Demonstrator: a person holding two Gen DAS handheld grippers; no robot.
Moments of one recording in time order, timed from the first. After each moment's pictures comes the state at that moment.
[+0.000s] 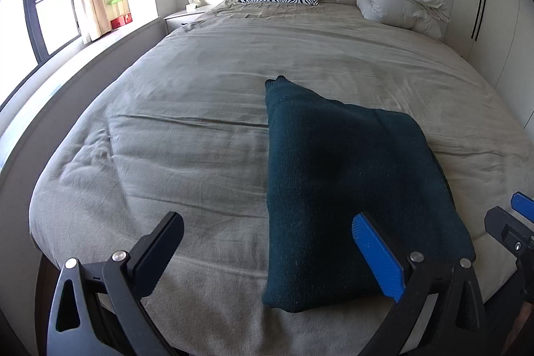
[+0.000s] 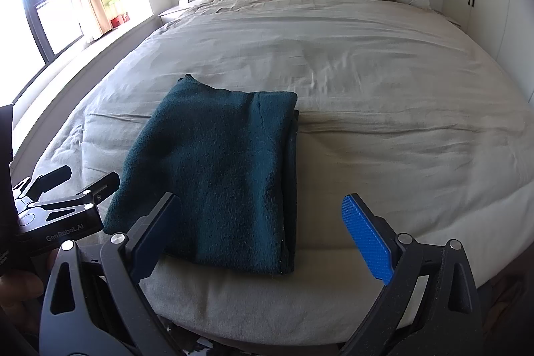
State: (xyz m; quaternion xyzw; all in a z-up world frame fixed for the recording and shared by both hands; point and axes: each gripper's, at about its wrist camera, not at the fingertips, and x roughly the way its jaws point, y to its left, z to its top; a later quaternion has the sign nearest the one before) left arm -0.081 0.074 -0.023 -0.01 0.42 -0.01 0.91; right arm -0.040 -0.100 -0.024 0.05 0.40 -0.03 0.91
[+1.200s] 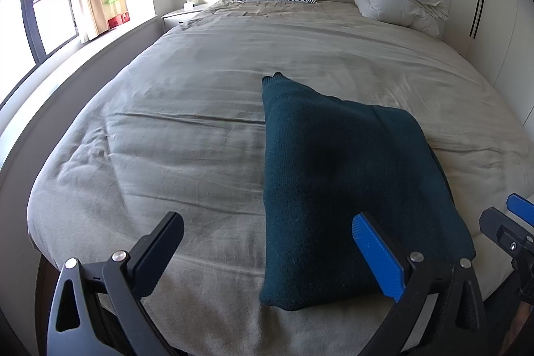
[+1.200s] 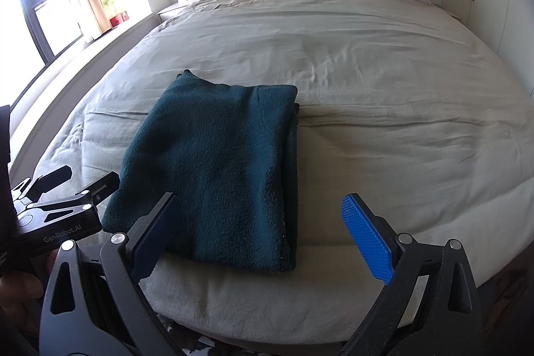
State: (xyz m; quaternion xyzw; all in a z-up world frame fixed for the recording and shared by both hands) left arm -0.082 0.074 -0.028 -0.01 0.43 -0.01 0.90; right arm -0.042 -0.101 -0.031 0.06 0.41 -0.03 0.91
